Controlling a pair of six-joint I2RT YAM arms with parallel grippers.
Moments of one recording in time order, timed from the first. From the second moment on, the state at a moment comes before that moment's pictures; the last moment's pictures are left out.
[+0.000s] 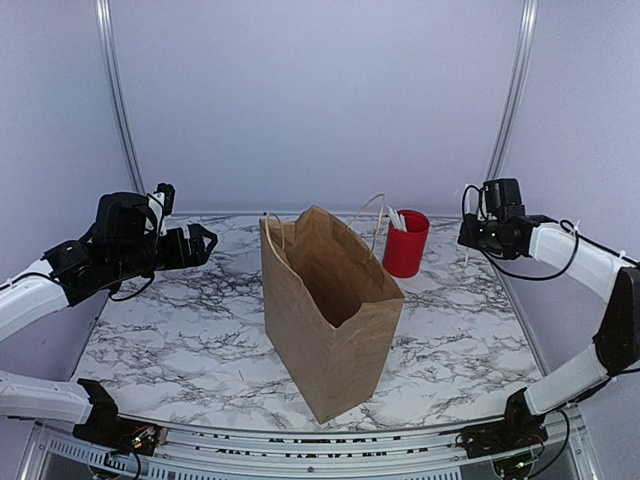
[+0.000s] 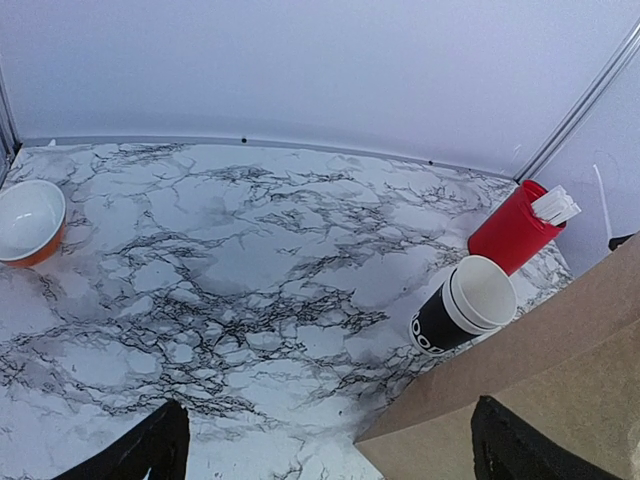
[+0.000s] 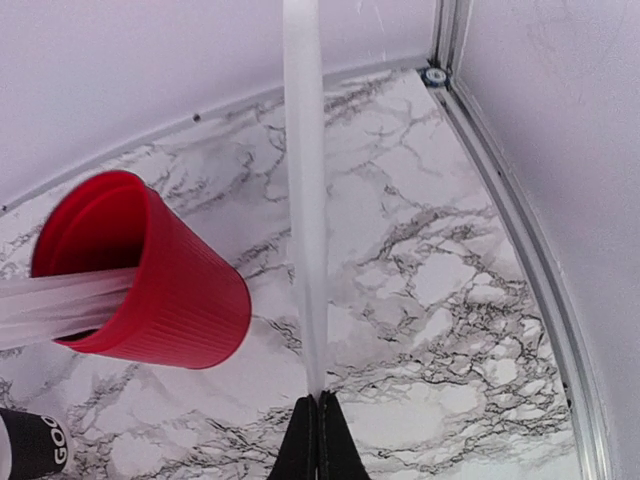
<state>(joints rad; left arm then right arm) -0.62 1.02 0.90 -0.36 -0.19 -0.47 0.16 1.43 1.08 -0.36 0.19 0.37</state>
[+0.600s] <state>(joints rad) -0.62 1.08 0.91 -0.35 -0.16 -0.47 0.51 1.13 1.23 -0.28 0.25 0.30</state>
